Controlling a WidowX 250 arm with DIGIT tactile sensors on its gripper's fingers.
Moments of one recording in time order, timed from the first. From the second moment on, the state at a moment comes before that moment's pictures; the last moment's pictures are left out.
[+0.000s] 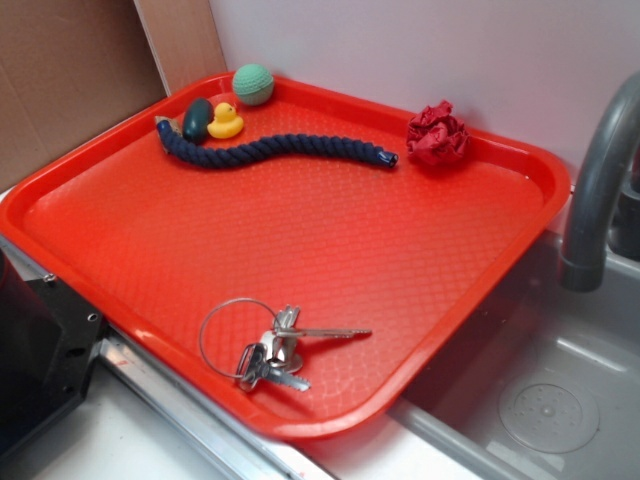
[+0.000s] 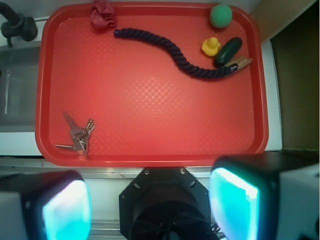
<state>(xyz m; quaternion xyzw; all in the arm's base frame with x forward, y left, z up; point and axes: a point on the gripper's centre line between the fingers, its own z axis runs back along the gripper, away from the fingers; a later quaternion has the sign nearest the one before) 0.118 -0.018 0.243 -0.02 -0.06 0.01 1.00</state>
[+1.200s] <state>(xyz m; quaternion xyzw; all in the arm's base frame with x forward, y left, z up) 0.131 -0.156 0.114 -0.12 0.02 -0.23 0.97</state>
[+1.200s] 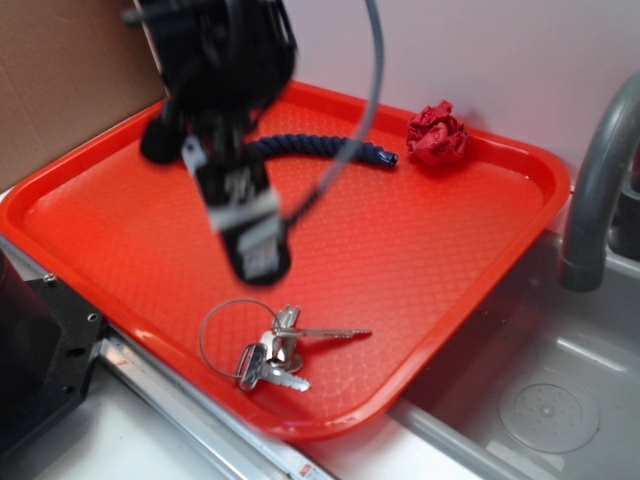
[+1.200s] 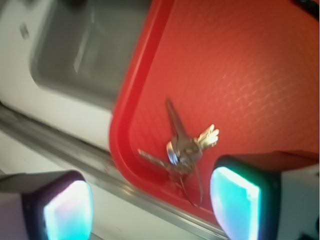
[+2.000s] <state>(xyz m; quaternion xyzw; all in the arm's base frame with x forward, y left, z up) 0.120 -0.106 0.092 -0.05 -0.02 -0.27 0.96</state>
